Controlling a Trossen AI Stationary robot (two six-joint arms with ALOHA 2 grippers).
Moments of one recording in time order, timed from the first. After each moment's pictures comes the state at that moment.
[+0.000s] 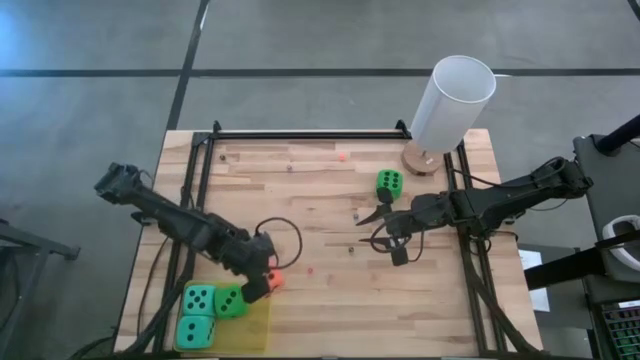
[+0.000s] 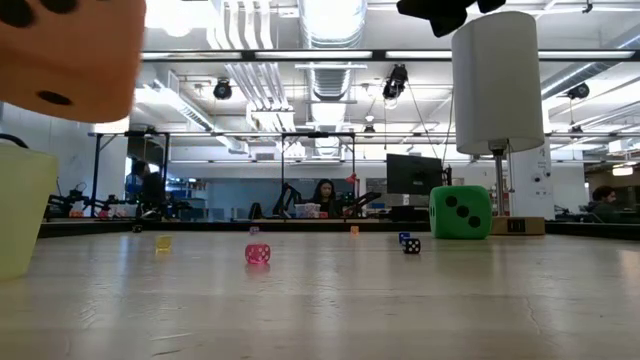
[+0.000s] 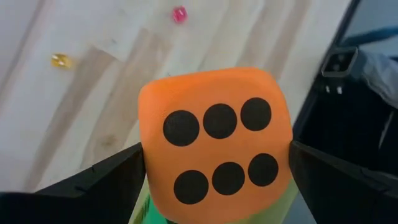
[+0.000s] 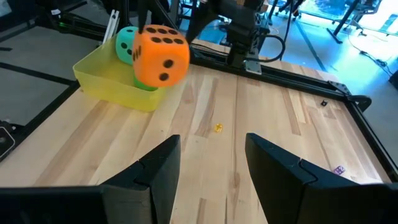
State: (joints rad) left arm -0.50 1.45 1.30 -1.05 0.01 -0.99; right arm 0.23 1.14 0.80 -0.03 0.11 -0.11
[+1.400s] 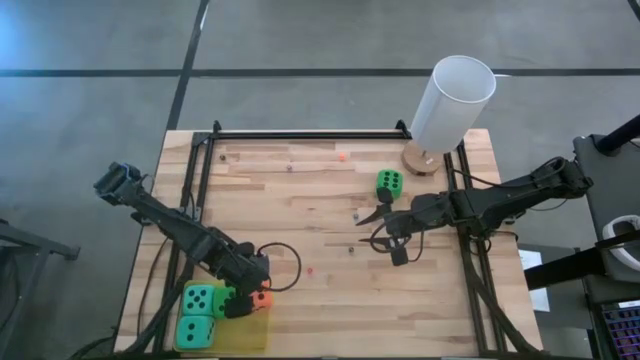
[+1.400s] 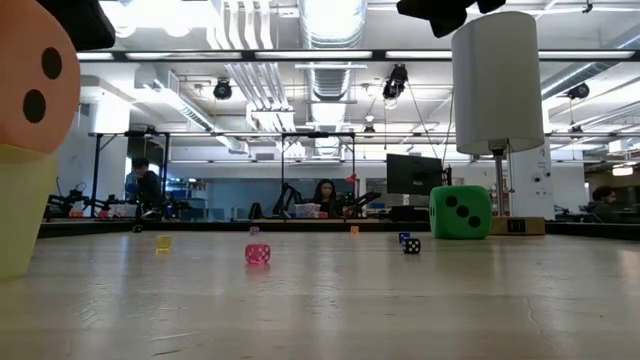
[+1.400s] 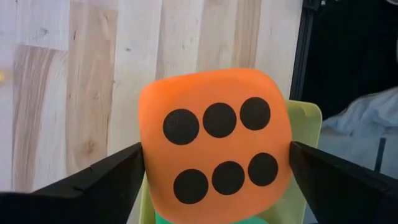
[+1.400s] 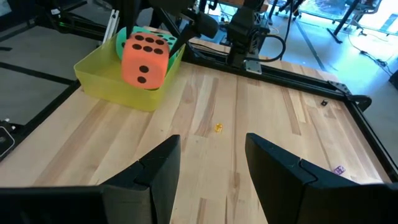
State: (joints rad) left arm -0.57 1.44 1.16 -0.91 0.12 -0.73; right arm 0.23 1.14 0.80 -0.03 0.11 -0.11
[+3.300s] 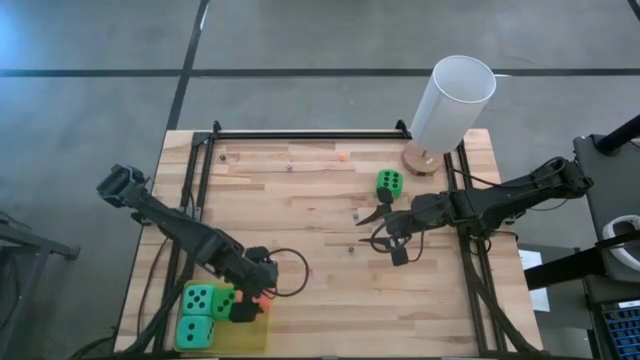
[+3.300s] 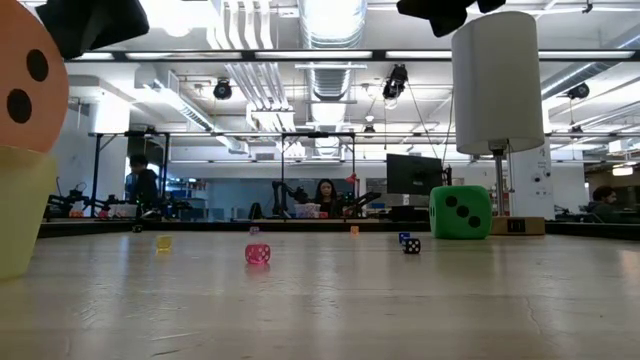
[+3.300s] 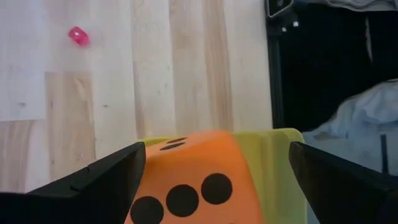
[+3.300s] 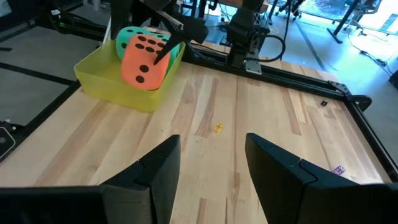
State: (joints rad) left arm -0.56 1.48 1.16 -0.77 0.11 -0.58; right arm 0.23 1.14 0.80 -0.03 0.11 -0.11
